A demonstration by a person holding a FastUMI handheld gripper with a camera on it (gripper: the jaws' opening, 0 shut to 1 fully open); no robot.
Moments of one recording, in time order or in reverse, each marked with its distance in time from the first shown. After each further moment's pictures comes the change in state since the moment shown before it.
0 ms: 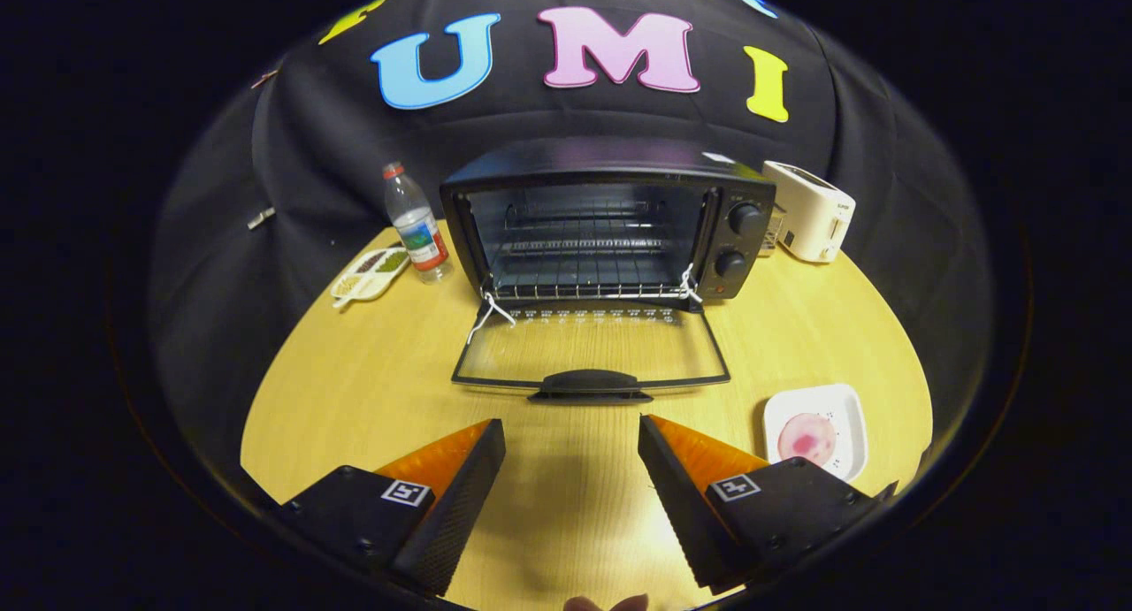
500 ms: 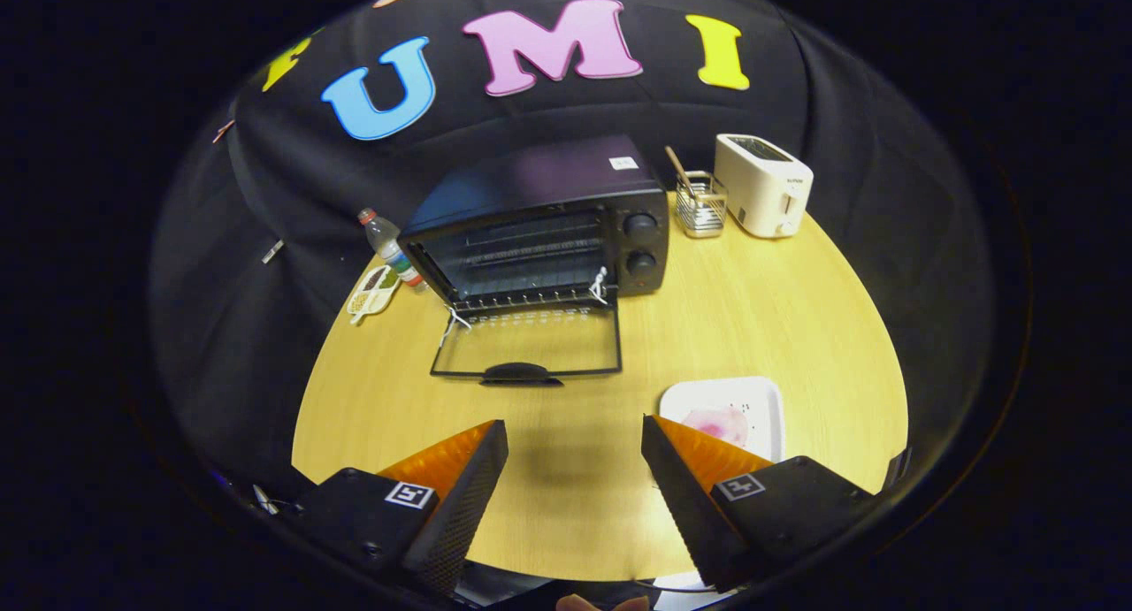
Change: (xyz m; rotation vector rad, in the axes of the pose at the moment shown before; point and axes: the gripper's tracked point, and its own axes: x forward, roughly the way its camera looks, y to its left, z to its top) arm -0.061 -0.127 0.019 0.111 0.225 0.042
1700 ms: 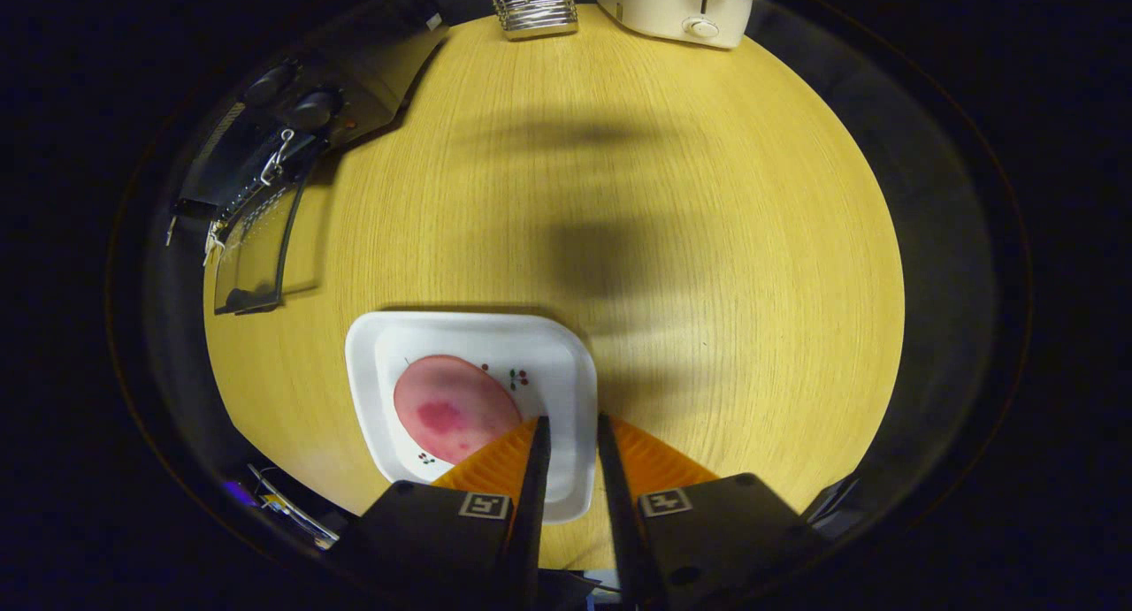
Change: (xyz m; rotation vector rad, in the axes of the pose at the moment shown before) arm 0.111 -0.215 -0.071 0.030 0.580 -0.160
